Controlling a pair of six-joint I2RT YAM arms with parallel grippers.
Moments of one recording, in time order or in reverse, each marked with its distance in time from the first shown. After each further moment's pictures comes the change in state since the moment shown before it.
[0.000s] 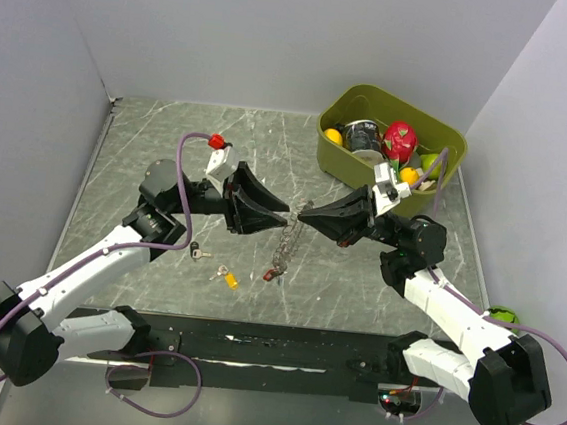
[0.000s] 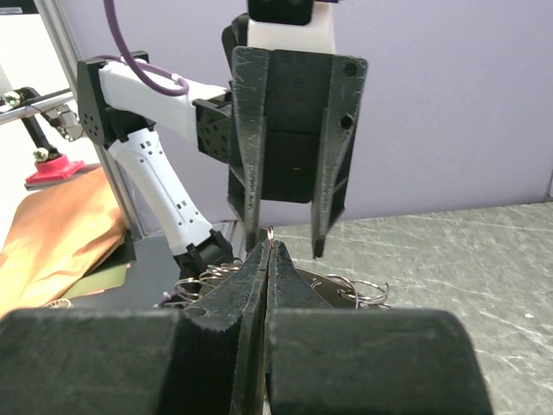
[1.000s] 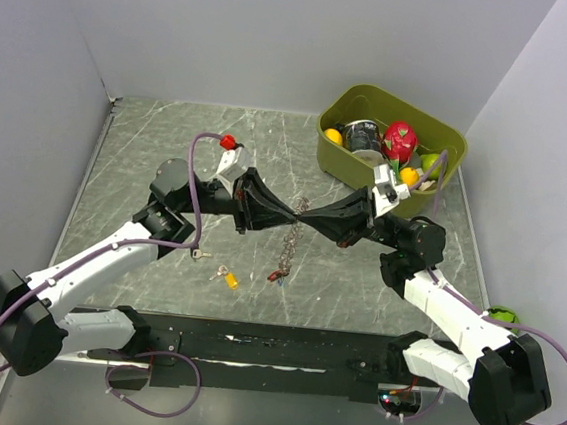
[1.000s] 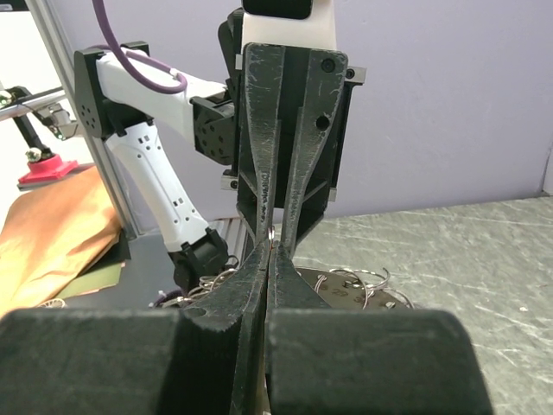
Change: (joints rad) left arm -0.048 0.060 0.024 0.039 -0.011 -0.012; right arm 0.000 0.000 -0.018 0.003 0.006 -0.012
